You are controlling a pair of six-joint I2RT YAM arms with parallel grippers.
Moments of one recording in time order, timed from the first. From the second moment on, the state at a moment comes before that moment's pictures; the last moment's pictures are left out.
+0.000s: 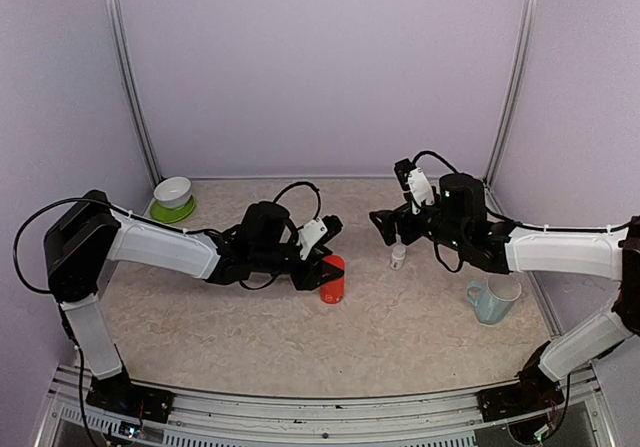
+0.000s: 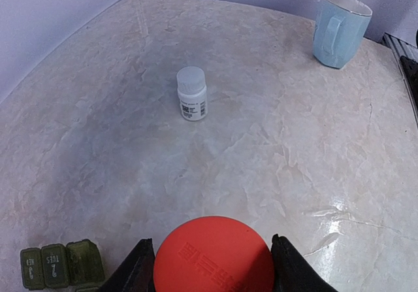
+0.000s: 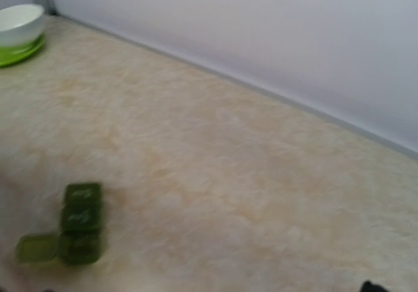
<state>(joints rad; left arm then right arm) -0.86 1.84 1.03 0.31 0.28 0.18 0.68 1.40 0.83 0.29 0.10 -0.03</state>
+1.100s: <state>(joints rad) -0.85 1.36 0.85 0.59 0.45 0.02 0.68 1.40 0.63 0.91 -0.80 -0.07</state>
